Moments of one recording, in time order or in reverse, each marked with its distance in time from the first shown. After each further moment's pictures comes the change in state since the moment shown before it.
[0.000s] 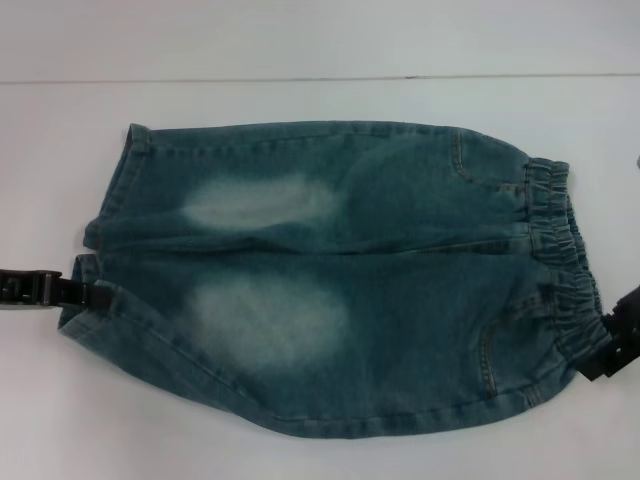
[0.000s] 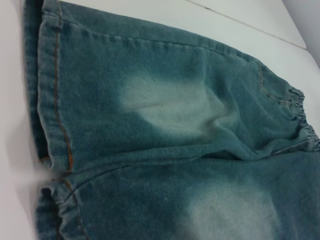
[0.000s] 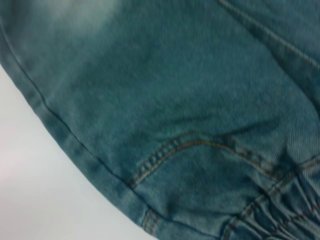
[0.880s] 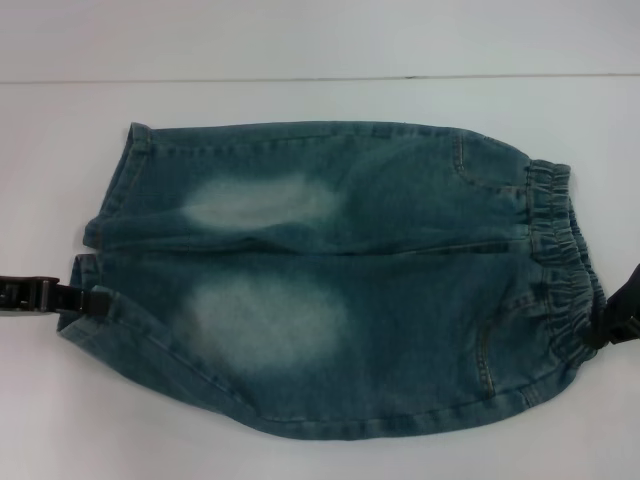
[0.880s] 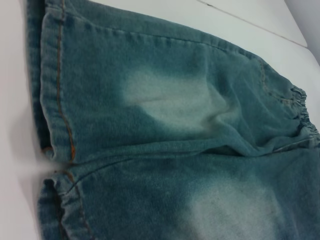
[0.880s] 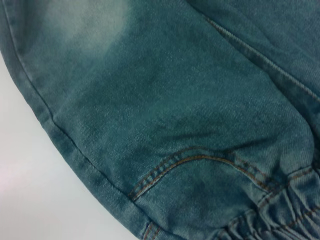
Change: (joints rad) left arm 0.008 0.003 0.000 -0.011 0.000 0.000 0.006; right arm -0.009 -0.005 0.004 -0.027 0.047 -0.008 -0.028
